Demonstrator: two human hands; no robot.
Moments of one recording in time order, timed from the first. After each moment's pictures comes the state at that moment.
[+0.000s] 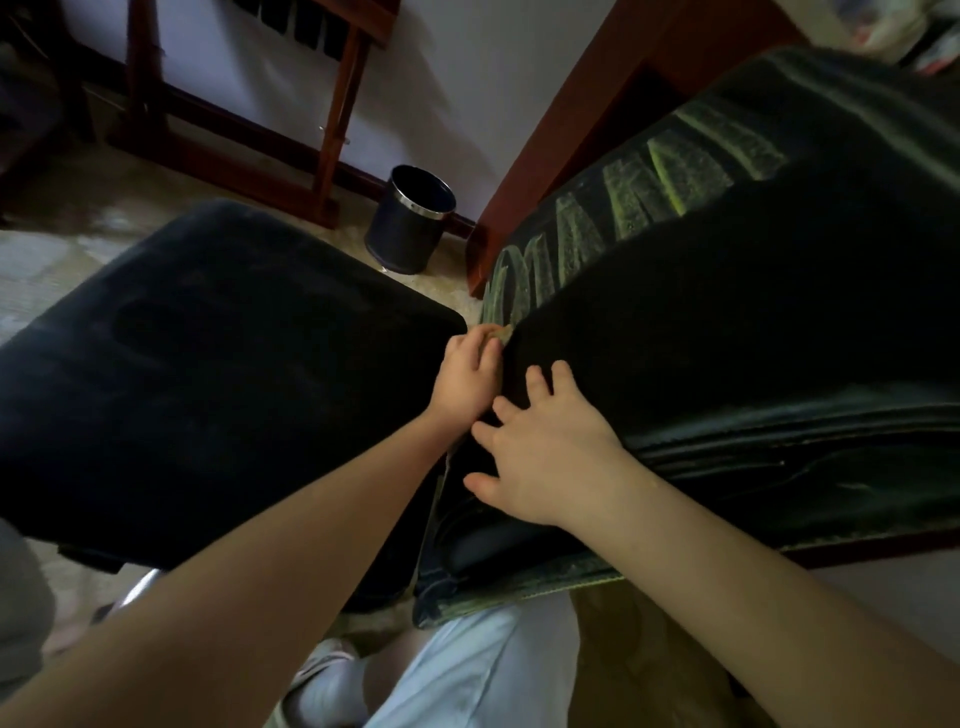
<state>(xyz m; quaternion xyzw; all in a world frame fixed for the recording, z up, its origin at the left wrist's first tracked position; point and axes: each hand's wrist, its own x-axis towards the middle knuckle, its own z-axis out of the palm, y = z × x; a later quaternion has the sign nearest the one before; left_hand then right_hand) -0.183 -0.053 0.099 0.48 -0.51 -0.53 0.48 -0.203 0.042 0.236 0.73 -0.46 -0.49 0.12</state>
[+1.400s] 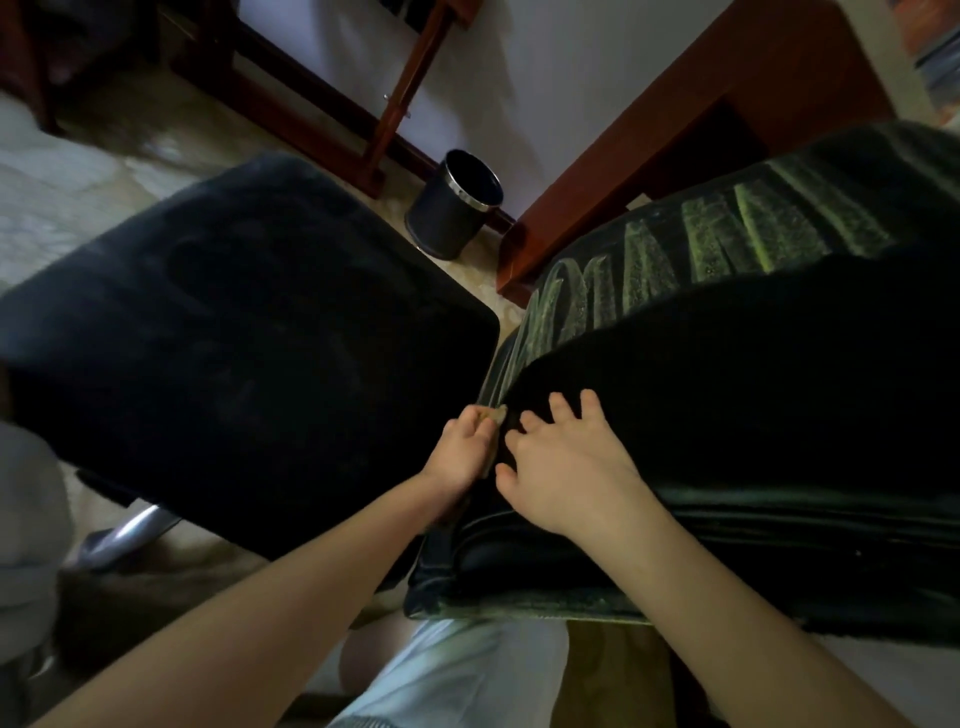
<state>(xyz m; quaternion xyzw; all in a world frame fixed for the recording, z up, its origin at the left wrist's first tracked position) -0.172 -0.001 0.044 0.46 -0.33 -0.70 0.43 -0.193 0.032 0.214 0.72 -0.49 -0.47 0.10</state>
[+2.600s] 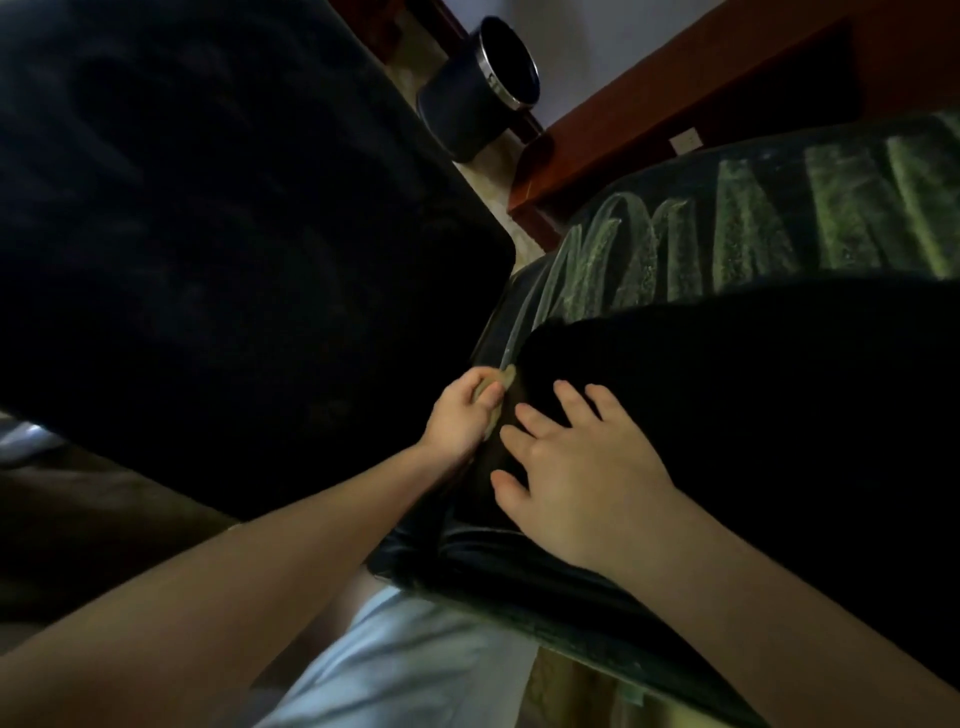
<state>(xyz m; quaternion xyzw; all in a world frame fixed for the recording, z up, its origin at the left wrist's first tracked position) -0.208 -0.023 -0.003 0.44 -0.24 -0.71 0.49 -0.196 0.007 0.193 0.71 -0.43 -0.56 0.03</state>
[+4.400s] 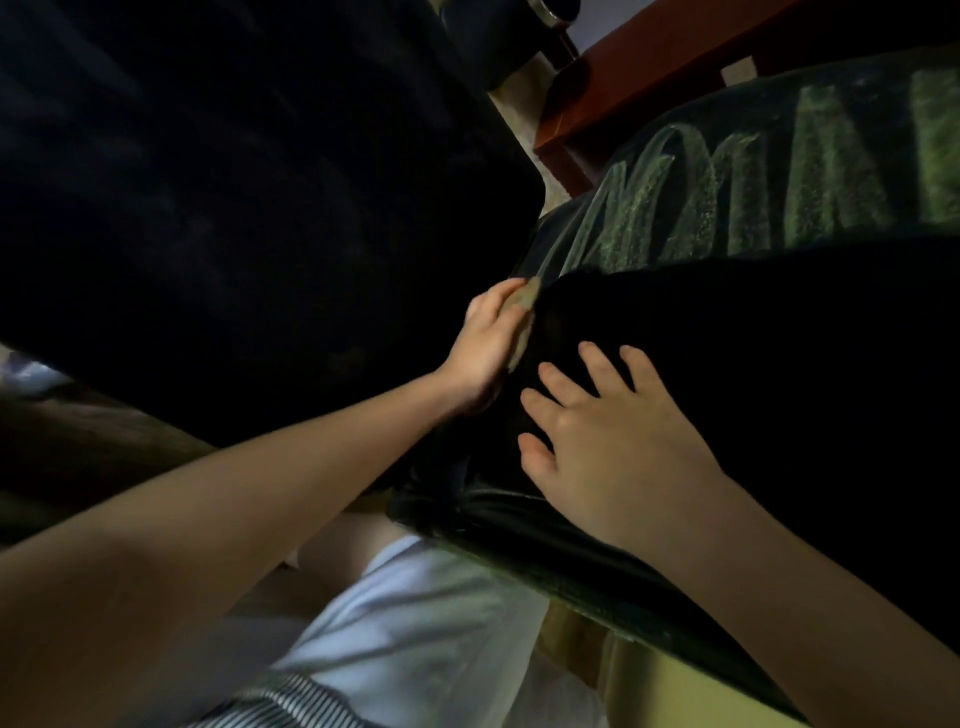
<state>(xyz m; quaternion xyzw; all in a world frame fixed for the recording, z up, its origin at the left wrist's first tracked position) -0.201 -0.049 -0.006 0.42 -0.22 -0.73 0.50 -0.198 0.010 0.188 0.73 -0.42 -0.54 0.04</state>
